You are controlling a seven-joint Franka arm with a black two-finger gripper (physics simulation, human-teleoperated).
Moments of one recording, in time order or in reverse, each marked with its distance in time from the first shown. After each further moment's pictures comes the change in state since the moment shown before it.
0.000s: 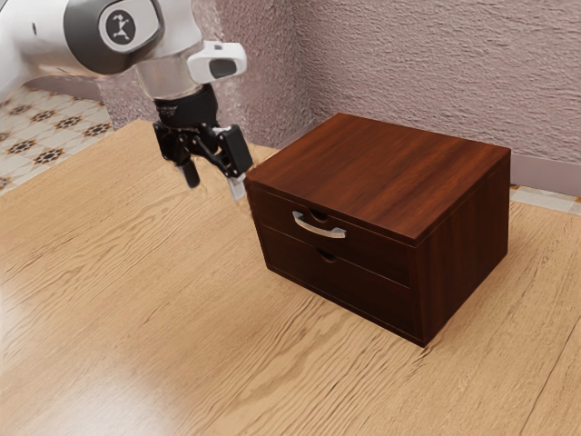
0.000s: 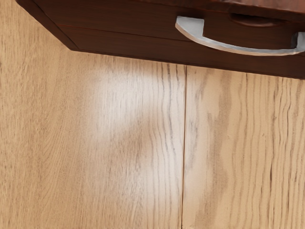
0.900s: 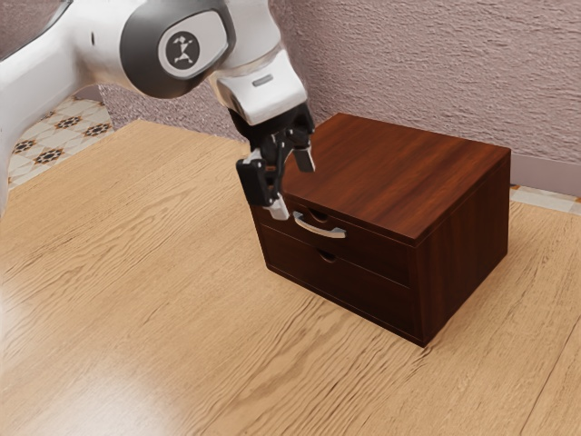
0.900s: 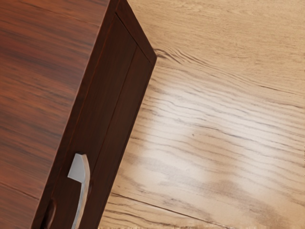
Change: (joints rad) arm -0.113 -0.004 -0.108 -0.067 0.056 0.181 1.136
